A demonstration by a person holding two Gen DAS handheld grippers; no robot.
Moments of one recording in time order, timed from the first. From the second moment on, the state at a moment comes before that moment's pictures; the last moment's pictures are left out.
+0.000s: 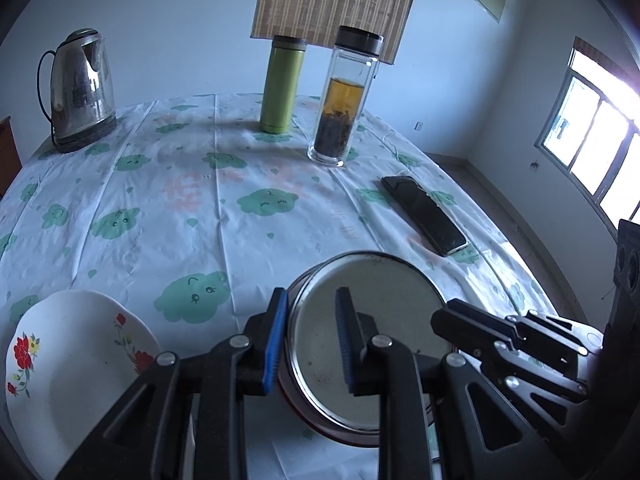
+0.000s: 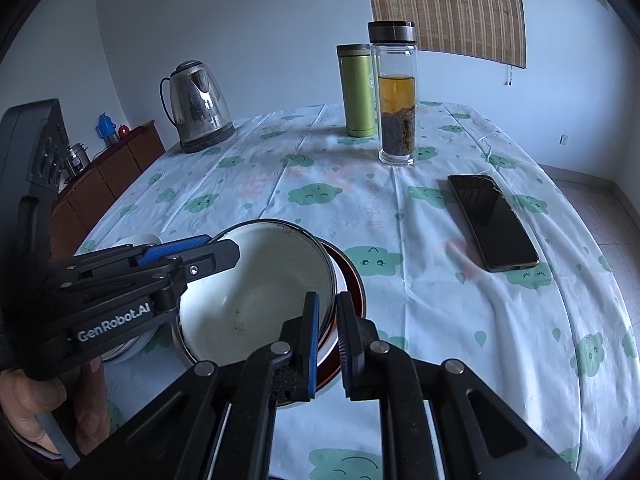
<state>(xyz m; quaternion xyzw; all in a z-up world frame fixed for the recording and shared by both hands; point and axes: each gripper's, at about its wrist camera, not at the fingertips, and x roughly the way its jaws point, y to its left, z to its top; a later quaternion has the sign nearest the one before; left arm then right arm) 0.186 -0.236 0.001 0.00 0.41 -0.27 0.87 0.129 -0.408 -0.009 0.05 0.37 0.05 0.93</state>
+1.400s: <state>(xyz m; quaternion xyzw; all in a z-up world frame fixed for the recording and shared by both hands) 0.187 -0.225 -0.001 -0.02 0.41 -0.26 0.88 0.119 -0.397 -0.002 0.04 0.34 0.06 0.94</state>
